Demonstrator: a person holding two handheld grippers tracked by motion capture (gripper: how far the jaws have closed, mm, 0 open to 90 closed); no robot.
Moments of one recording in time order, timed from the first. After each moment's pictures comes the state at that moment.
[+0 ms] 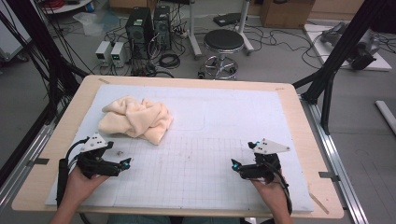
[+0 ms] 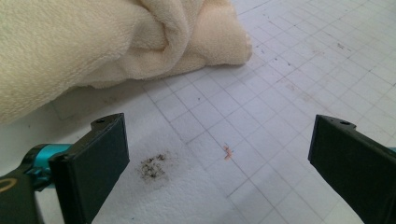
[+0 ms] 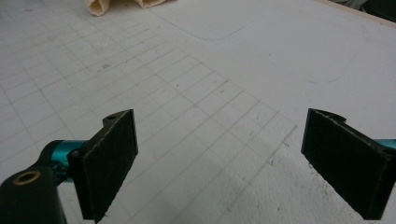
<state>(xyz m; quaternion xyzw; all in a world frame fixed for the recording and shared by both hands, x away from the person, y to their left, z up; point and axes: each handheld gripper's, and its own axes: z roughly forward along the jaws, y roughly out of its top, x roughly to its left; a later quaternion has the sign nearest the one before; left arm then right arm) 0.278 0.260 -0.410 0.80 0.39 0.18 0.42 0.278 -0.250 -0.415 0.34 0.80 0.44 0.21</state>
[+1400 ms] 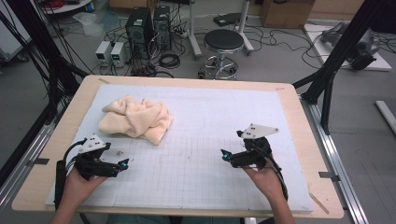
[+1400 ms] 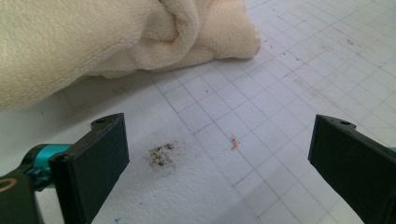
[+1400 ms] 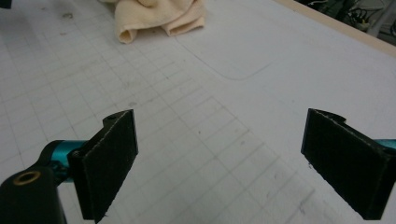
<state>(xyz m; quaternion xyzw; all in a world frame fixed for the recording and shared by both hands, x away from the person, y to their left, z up) 0.273 0.264 -0.409 0.80 0.40 0.19 0.41 0.305 -0.215 -0.371 0.30 0.83 0.44 0.18</state>
